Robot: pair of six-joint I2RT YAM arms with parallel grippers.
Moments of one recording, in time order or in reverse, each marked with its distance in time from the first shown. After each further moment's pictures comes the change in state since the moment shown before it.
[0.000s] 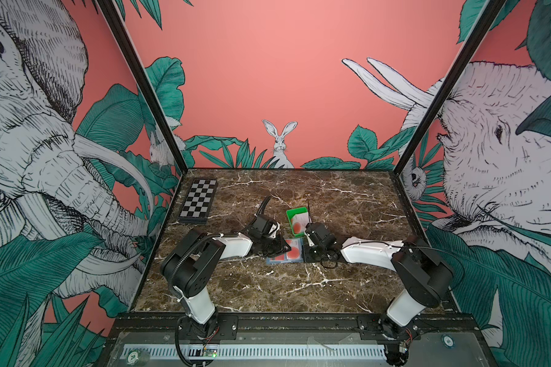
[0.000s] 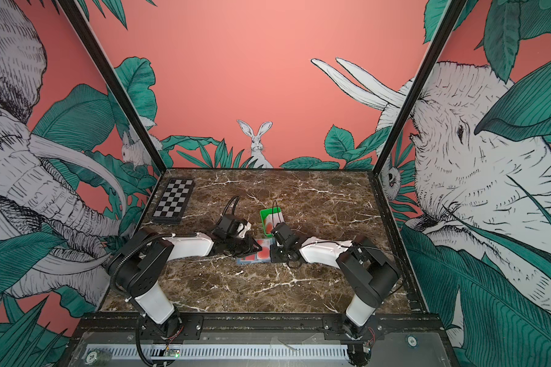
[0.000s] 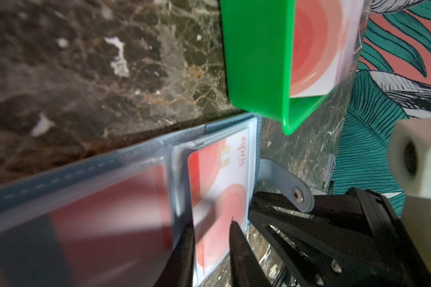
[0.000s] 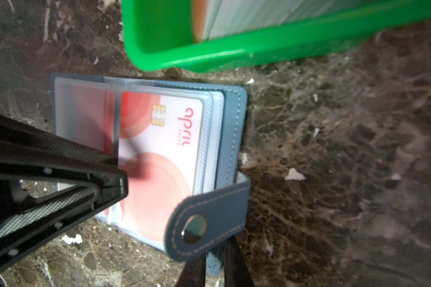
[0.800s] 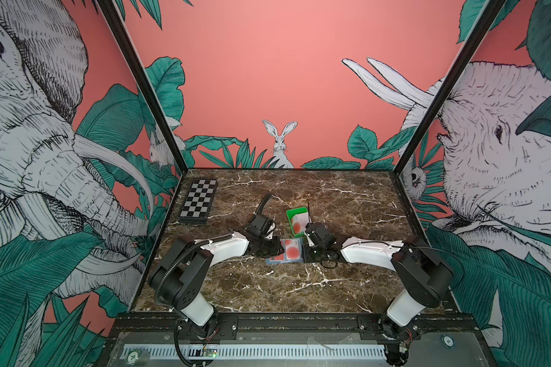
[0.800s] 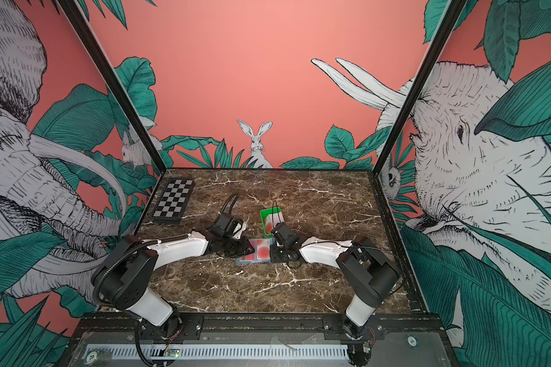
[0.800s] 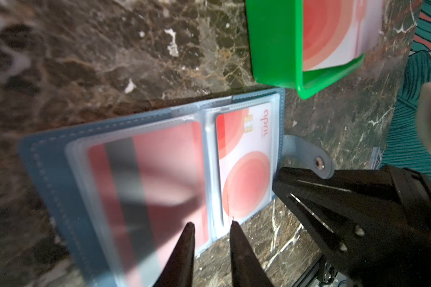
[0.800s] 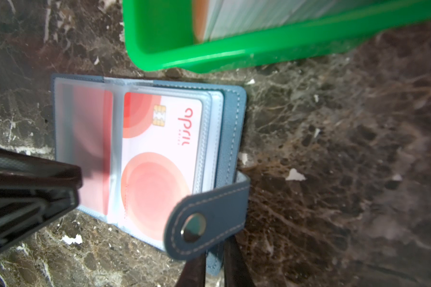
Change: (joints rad) left arm 0.013 -0.142 0.019 -0.279 -0.129 0.129; right arm 0.001 0.000 0.000 0.000 0.001 0.000
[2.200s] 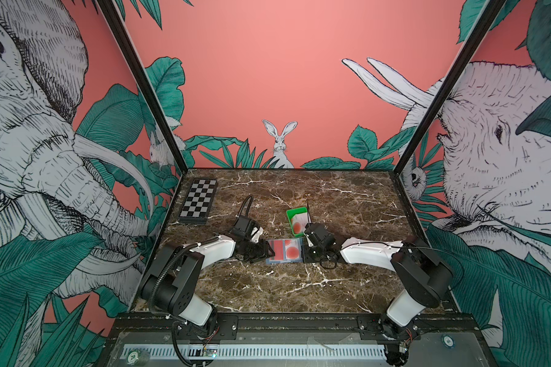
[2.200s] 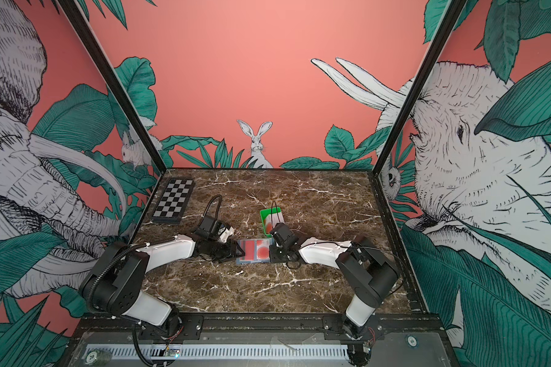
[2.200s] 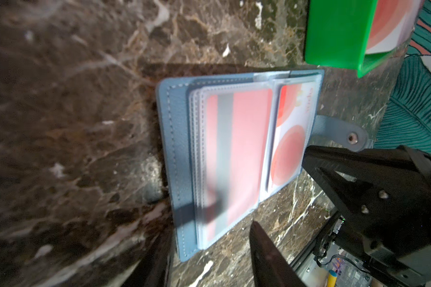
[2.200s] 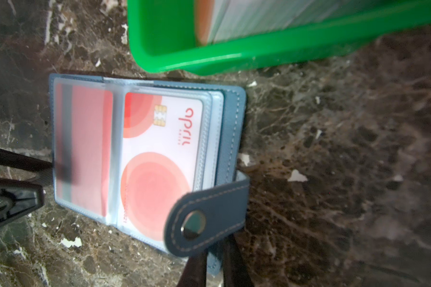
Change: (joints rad) left arm 0.156 -0.043 -0.106 -0.024 0.148 0.100; right arm 0.012 -0.001 -0.005 0.011 0.018 0.009
